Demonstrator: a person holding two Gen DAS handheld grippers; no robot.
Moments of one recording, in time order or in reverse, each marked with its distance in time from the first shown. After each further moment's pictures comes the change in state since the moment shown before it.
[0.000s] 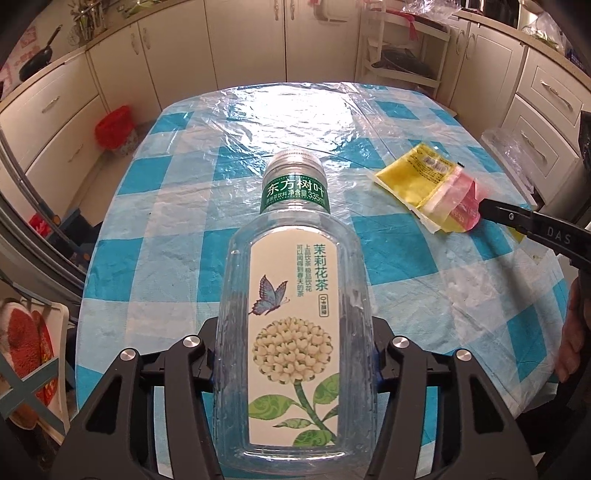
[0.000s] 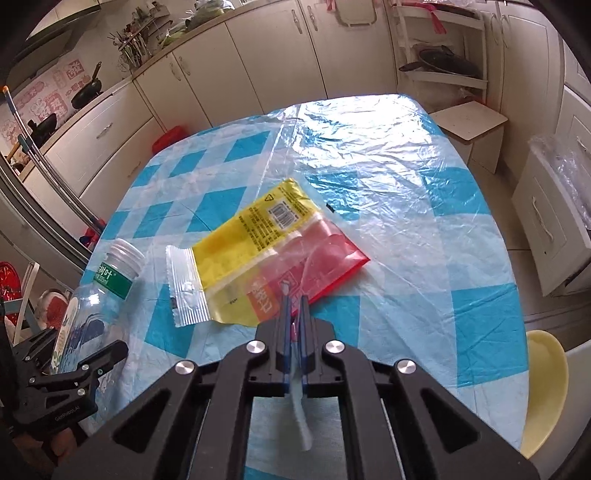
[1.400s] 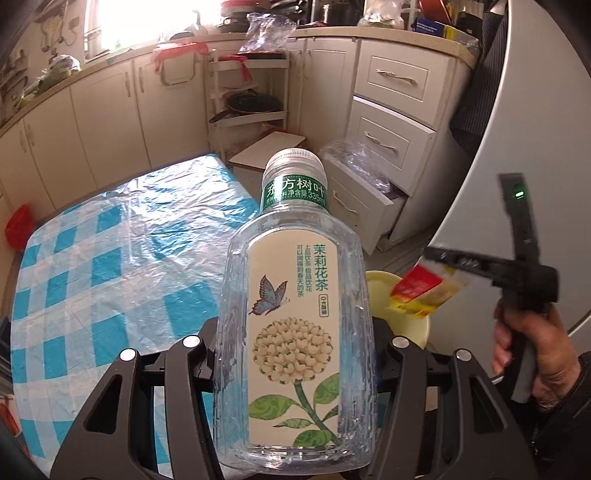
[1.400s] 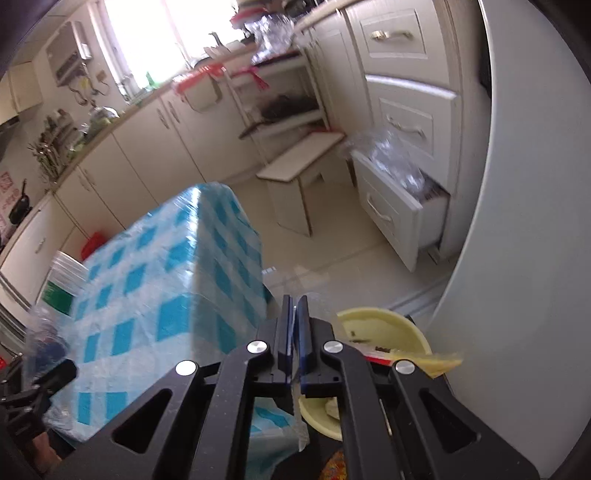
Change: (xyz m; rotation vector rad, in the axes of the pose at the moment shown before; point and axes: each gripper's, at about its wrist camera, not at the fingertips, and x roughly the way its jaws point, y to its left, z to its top) left arm -0.090 -0.241 0.011 0.312 -0.166 -0.341; right arm -0.136 -0.220 -0.074 0.421 -0.111 -0.251
